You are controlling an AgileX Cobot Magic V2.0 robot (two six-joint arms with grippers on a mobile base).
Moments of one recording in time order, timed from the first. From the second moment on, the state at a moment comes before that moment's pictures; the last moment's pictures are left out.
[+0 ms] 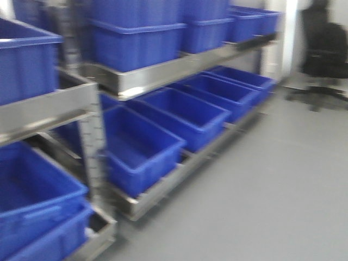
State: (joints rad) left arm -0.35 0.00 -0.39 0.37 0.58 -0.32; right arm 0.38 0.00 -0.36 -0.17 0.54 0.11
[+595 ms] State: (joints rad) left arm -0.35 0.00 -0.39 0.37 0.58 -0.32; right arm 0.38 0.00 -0.36 -0.17 0.54 0.11
